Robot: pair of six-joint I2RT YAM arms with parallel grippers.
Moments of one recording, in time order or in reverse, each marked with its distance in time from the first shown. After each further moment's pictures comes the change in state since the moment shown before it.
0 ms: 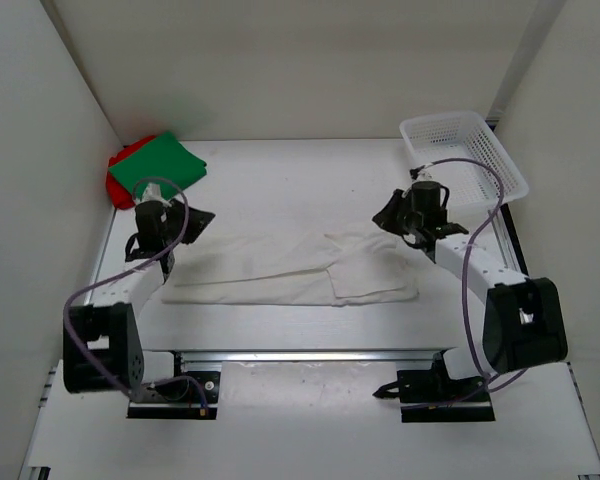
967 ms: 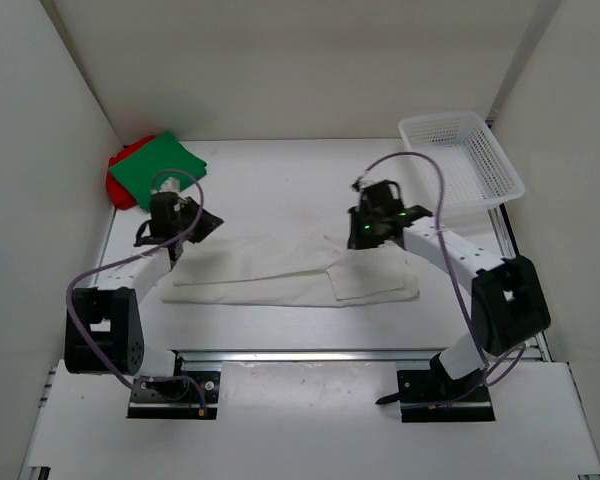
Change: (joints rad) left arm -0.082 0.042 0.181 -0.210 -0.082 0.198; right arm 0.388 0.120 0.247 -0.440 0.058 -0.246
